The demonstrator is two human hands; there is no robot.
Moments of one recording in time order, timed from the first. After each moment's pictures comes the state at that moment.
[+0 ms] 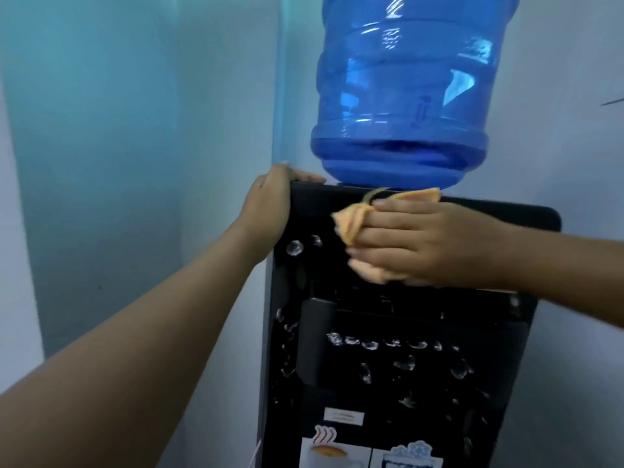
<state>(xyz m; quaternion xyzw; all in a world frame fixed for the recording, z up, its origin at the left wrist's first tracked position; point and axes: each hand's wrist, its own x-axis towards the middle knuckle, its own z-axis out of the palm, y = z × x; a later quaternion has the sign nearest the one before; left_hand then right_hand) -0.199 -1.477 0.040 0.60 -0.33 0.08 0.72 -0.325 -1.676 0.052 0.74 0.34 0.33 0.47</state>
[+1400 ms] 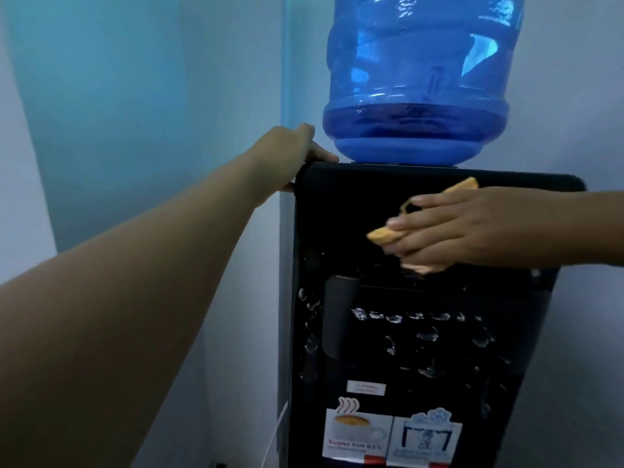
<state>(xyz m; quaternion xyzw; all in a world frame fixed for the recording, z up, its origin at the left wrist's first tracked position) -0.181 -1.461 0.081 0.75 -0.35 0.03 0.55 -0.342 -1.693 0.056 0.79 0.36 0.16 0.48</state>
